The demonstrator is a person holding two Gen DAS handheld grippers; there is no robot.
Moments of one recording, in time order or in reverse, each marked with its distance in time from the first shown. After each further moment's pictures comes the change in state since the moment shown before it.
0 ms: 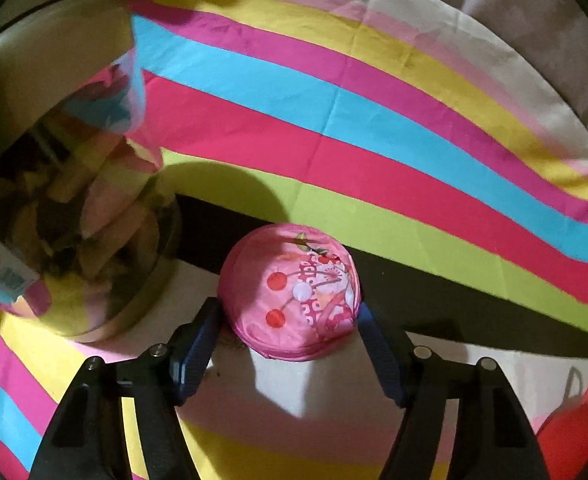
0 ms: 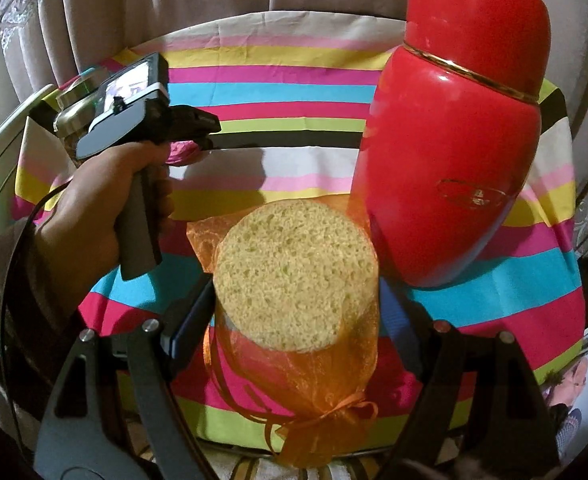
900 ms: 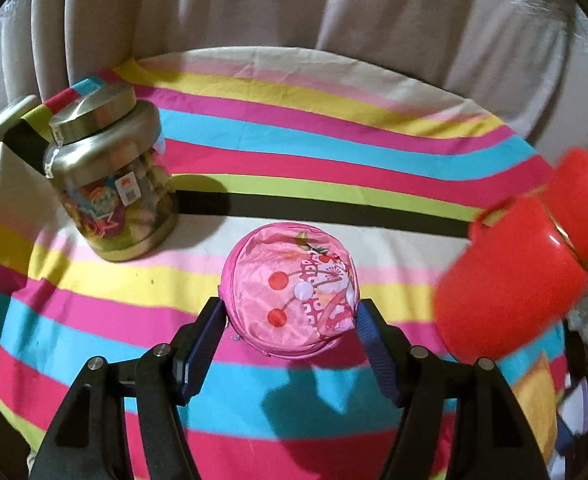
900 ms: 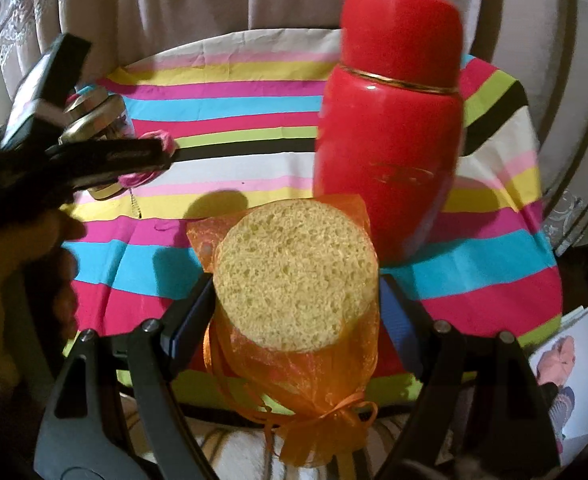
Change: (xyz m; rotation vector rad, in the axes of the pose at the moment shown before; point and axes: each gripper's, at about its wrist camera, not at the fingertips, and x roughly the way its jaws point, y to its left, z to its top) left arm -0.178 -0.007 -0.106 0.226 -0.108 -0.183; right arm -0.036 -0.020 -0.018 0.053 -0.049 -0.041
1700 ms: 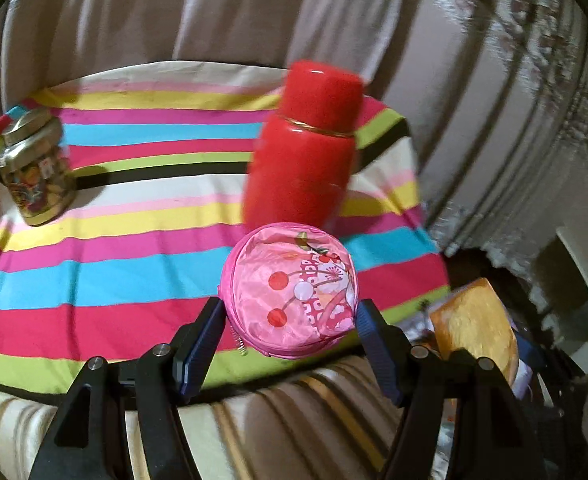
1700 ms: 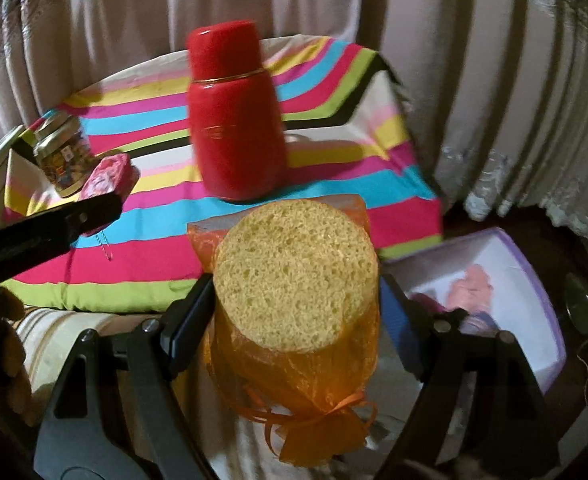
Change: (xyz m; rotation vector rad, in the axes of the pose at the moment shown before) left arm -0.117 -0.111 -0.102 0.178 0.002 -0.317; right arm -0.117 -0.108 -0.075 0.133 -0.019 -0.175
